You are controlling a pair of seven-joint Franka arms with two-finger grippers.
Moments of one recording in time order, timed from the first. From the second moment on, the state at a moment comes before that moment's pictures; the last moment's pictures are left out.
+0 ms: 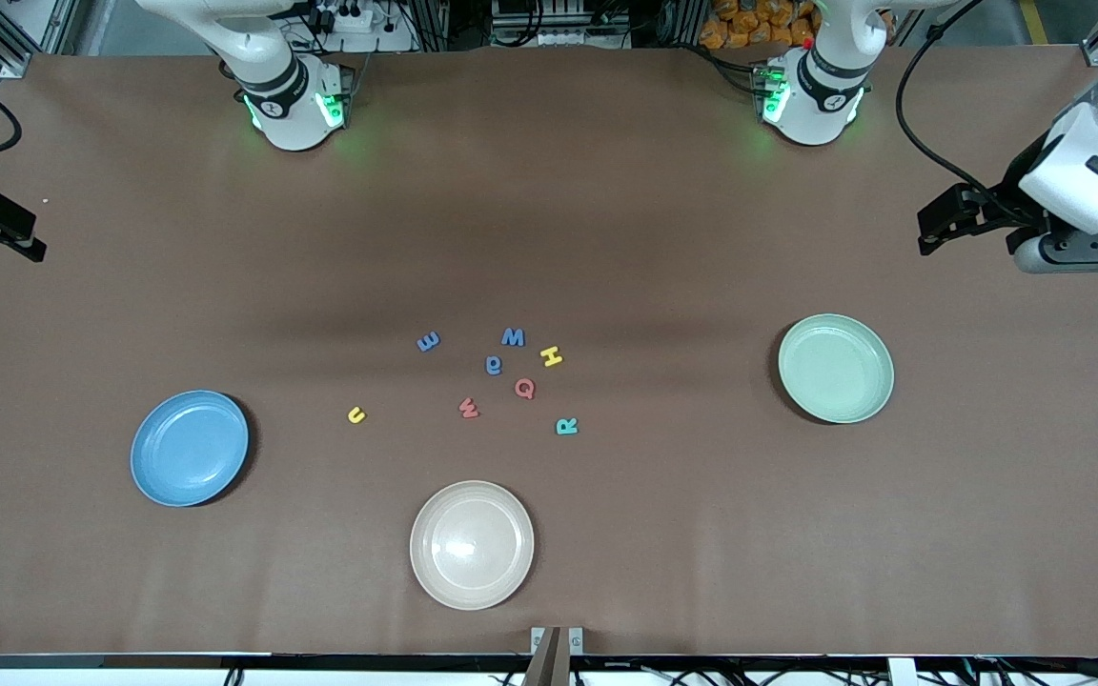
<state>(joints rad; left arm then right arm) -0.04 0.03 -0.12 -1.51 0.00 1.52 -0.17 0.03 0.00 -0.10 -1.51 -0.01 1.56 -0.11</state>
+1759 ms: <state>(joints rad) -0.52 0.64 -0.17 -1.52 -0.04 2.14 -1.15 0.03 0.01 -0.10 -1.51 -0.01 1.56 -0.11</state>
